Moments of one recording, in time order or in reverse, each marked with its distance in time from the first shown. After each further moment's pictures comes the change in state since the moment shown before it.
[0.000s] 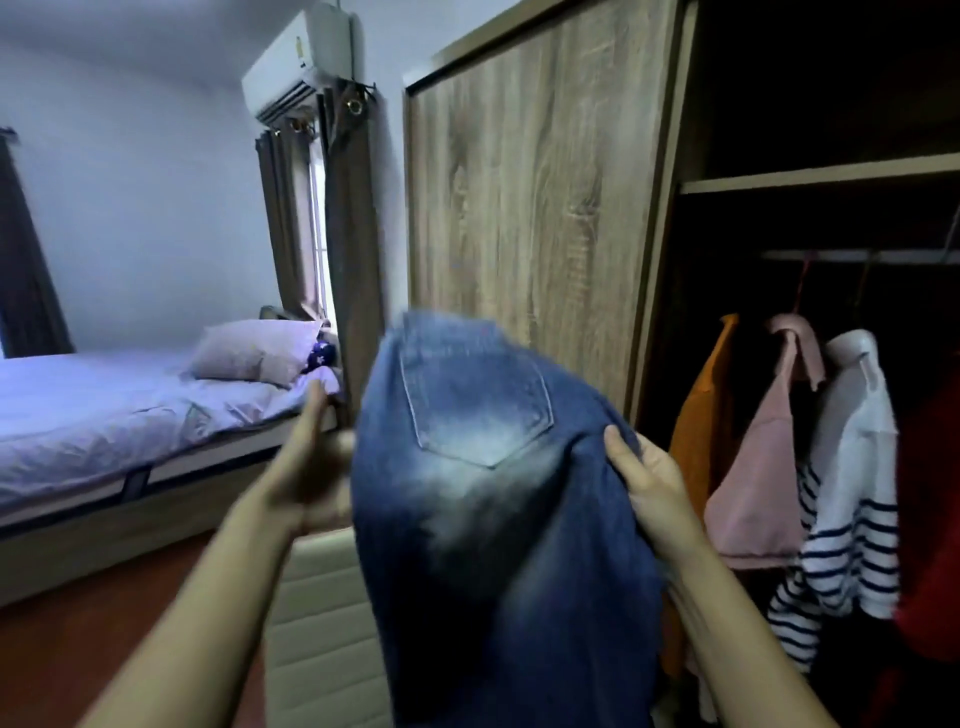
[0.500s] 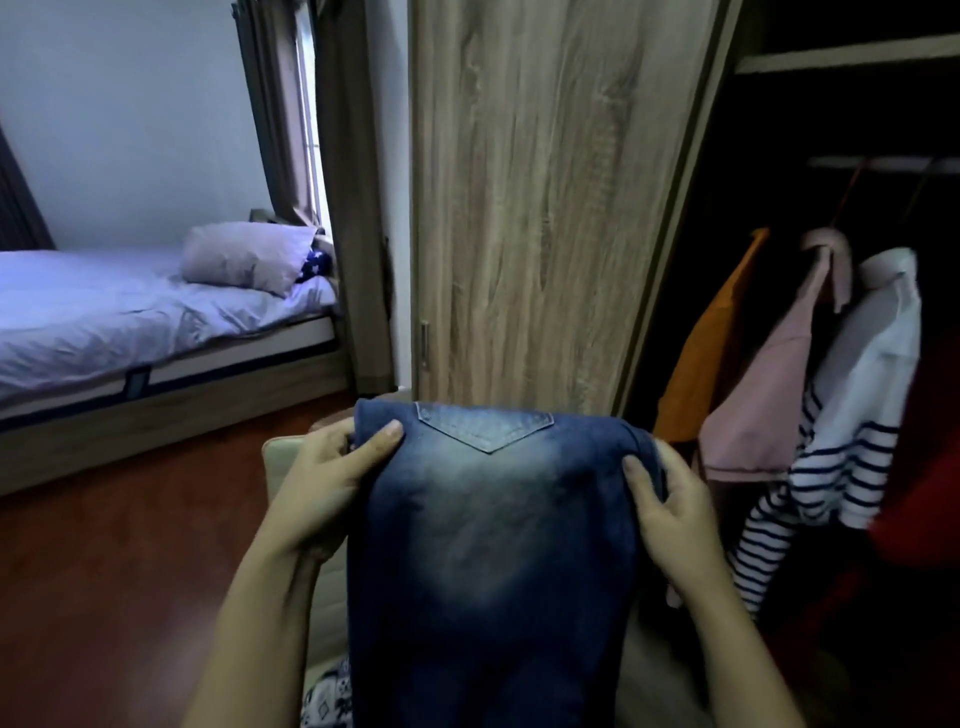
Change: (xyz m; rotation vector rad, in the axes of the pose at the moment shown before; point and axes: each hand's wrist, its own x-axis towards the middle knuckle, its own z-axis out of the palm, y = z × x) left_hand -0.045 -0.080 0.001 0.522 0.530 0.298; right_hand -0.079 0.043 -0.024 -0.627 0.182 -0.076
